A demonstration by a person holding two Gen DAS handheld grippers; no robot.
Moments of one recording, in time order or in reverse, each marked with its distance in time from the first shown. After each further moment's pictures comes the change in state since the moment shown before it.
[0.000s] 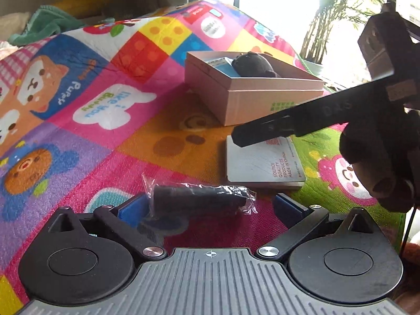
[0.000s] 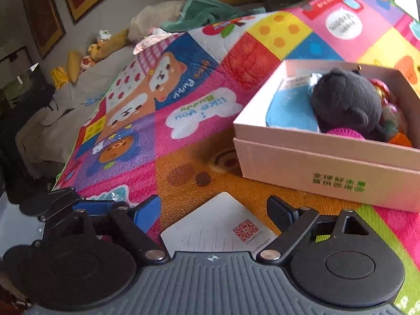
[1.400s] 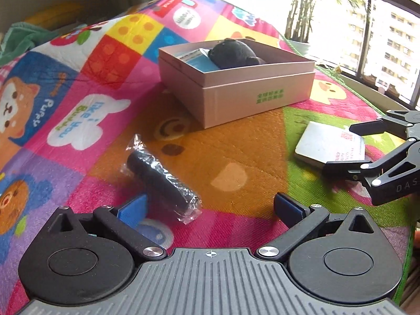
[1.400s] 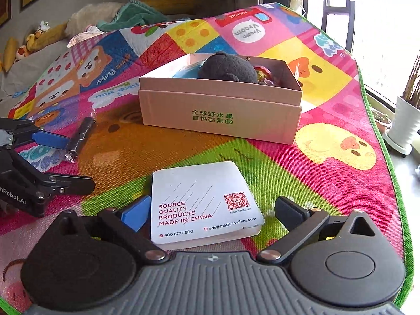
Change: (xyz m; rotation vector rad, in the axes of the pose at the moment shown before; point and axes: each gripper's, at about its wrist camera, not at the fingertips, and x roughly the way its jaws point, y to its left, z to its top) left arm 0.037 -0.022 0.022 0.101 0.049 -0.028; right arm -0.065 -0.015 -0.084 -0.060 -0.105 -0.423
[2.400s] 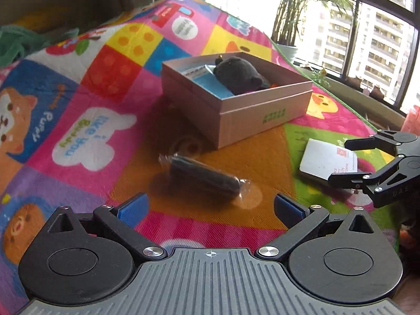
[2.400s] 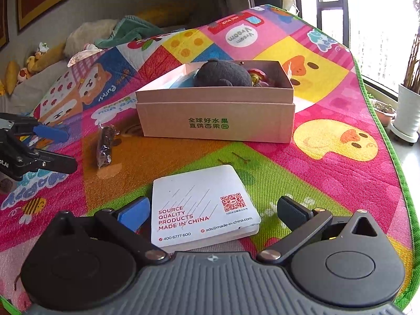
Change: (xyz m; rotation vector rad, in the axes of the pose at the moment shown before) left arm -0.015 0.043 0.020 -0.030 0.027 -0.131; right arm -0.004 -0.010 -0.003 0.074 -0.044 0.039
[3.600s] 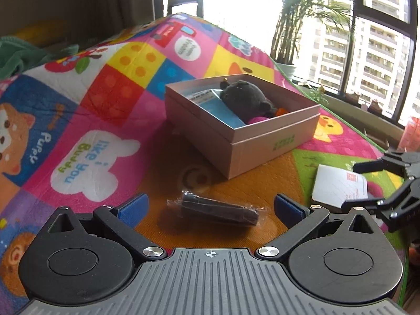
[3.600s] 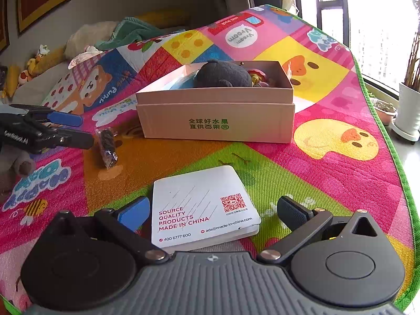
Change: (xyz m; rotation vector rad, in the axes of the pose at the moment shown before) left arm 0.017 0.020 0.024 0.007 -0.106 -0.002; right arm 0.001 -0.001 -0.001 0.007 -0.005 0.007
